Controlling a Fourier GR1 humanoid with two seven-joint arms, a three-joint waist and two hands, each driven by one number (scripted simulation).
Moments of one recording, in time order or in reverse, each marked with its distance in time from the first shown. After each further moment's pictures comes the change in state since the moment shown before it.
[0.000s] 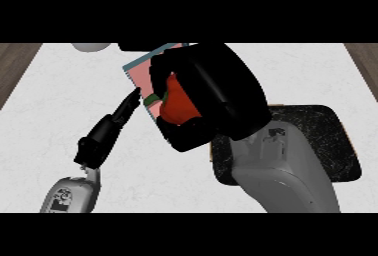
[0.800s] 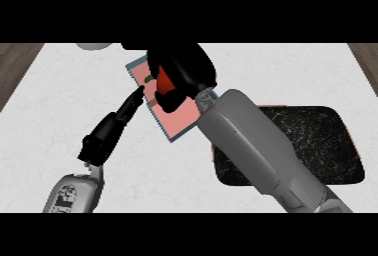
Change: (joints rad) left arm -0.022 -0.014 0.001 0.021 -0.011 -0.006 -0.014; right arm -0.178 0.000 0.083 0.636 0.054 -0.327 -0.178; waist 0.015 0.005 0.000
